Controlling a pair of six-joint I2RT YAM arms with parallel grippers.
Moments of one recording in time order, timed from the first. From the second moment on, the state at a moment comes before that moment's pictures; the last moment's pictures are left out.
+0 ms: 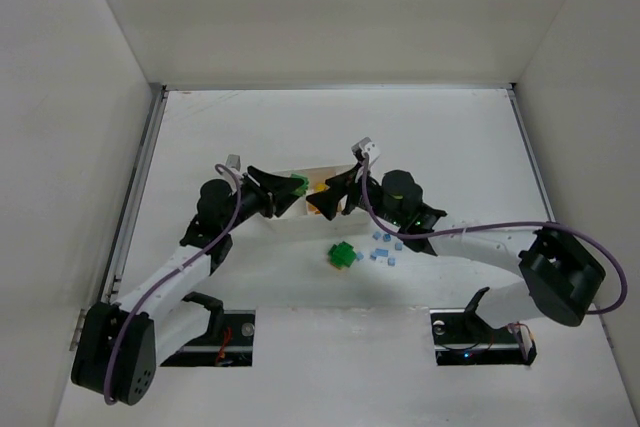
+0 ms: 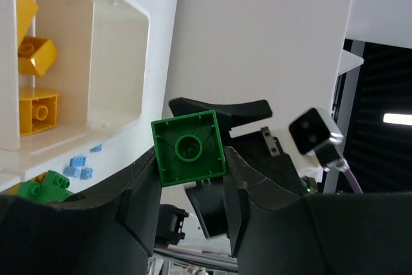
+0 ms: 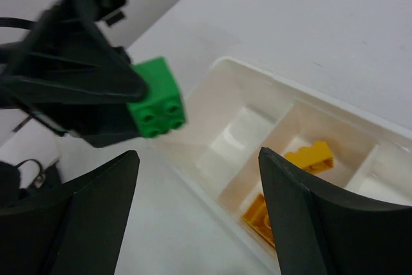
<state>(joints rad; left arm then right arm) -0.31 0.97 0.37 0.42 0.47 -1.51 0.83 1.41 0.70 0.62 -0.12 0.39</state>
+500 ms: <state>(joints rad) -0.43 0.98 0.37 0.43 0.45 -1.55 0.85 1.40 0.70 0.64 -0.20 0.38</state>
